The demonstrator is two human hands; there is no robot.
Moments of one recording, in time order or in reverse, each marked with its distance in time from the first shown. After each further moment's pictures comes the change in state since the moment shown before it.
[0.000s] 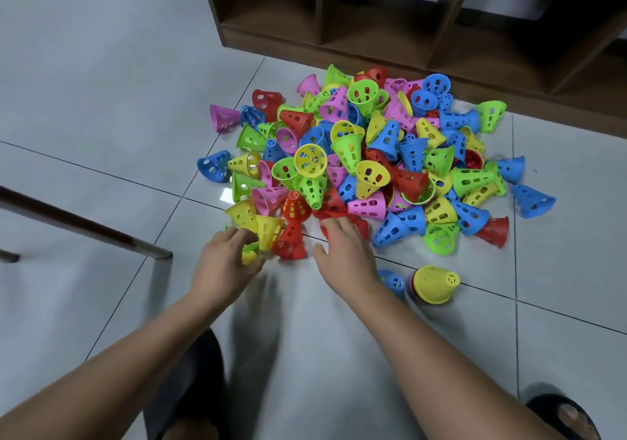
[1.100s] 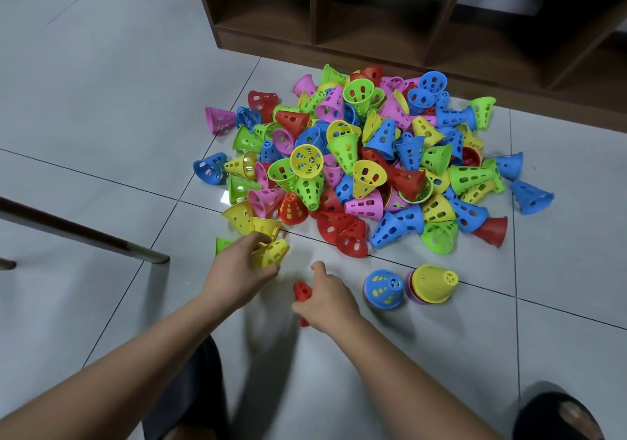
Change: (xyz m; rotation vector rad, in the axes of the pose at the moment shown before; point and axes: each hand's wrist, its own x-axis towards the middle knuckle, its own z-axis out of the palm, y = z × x) left_hand 0.002 0.037 0.001 -0.120 -0.149 -0.141; right_hand -0.042 -0.003 0.046 0.116 -0.397 0.300
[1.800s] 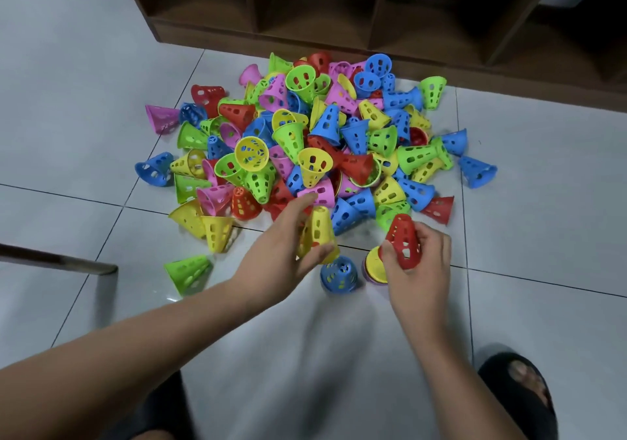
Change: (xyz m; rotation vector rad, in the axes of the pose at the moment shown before) left_hand -0.015 0.144 0.037 -0.246 -0.098 0.454; right_hand -0.067 0.135 -0.108 0.564 0.979 -0.070
